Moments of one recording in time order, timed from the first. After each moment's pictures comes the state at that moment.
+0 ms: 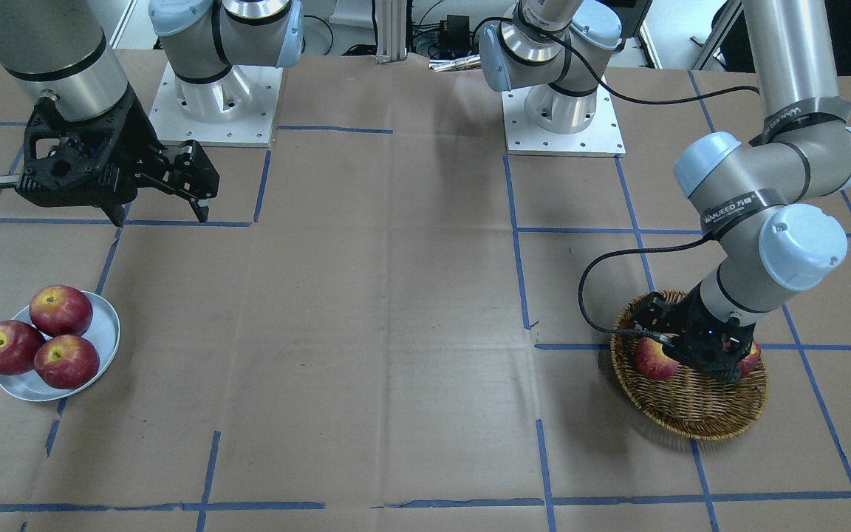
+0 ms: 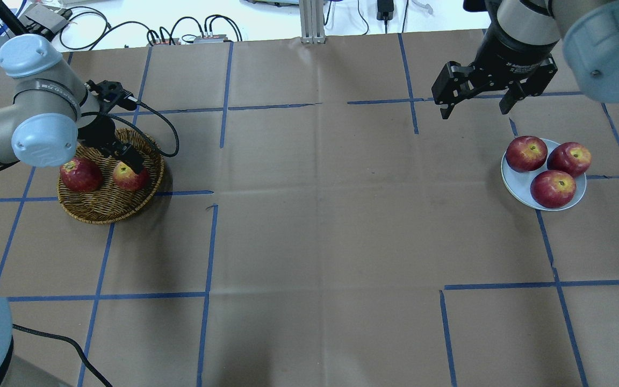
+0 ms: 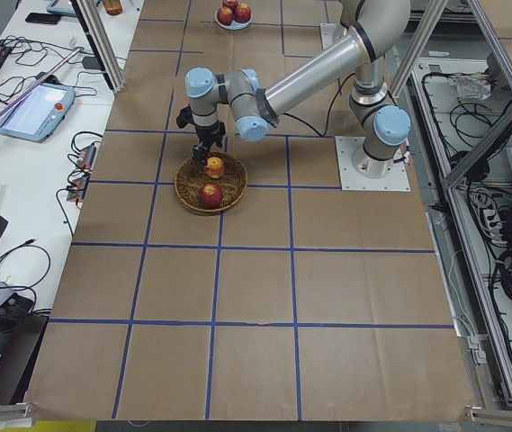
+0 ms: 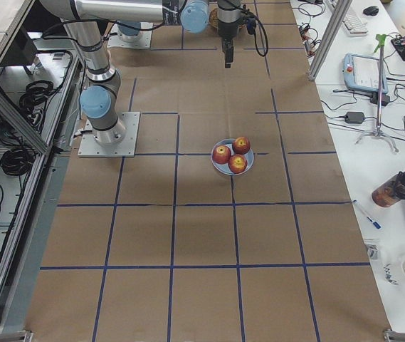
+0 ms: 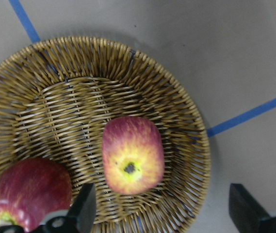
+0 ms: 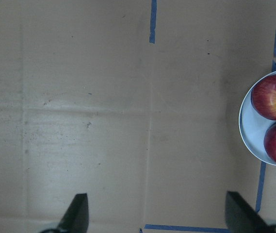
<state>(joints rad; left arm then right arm) -1.27 -1.95 -1.77 -1.01 1.60 0.83 1.54 -1.54 1.59 -1.67 -1.54 -0.08</state>
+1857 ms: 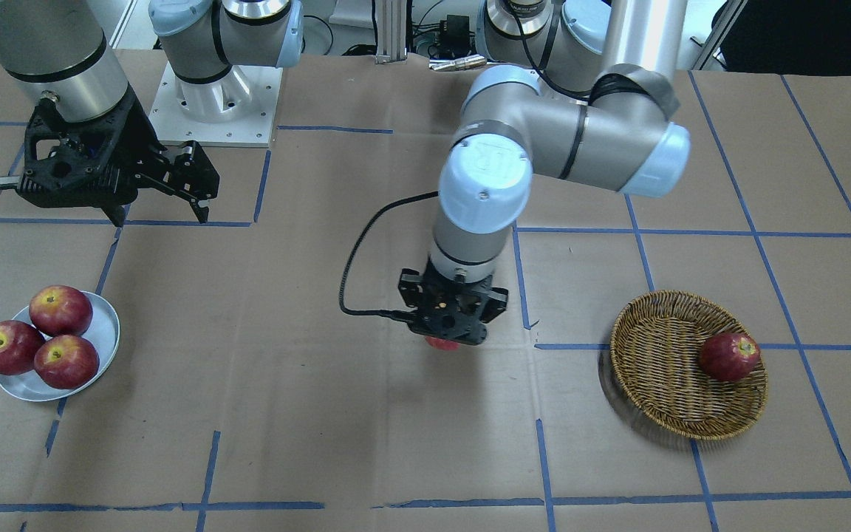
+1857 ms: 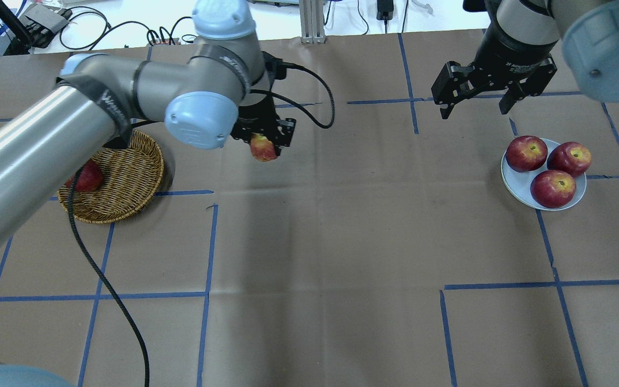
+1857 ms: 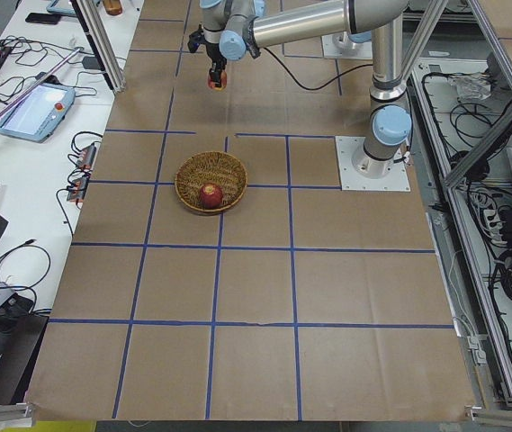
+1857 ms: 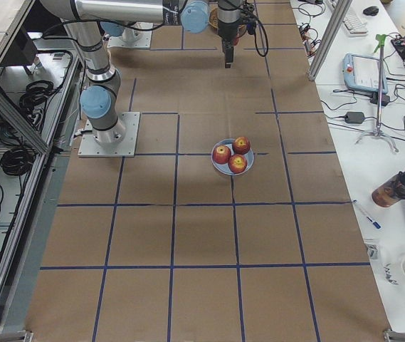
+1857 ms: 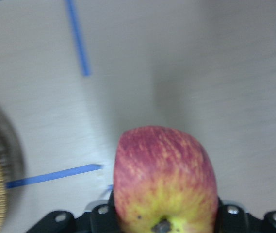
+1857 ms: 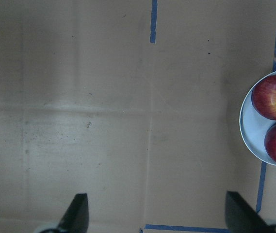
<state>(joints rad) -1.86 -1.98 -1.55 -1.21 1.55 -0.06 1.54 -1.54 1.59 -1.67 -1.54 -0.08</state>
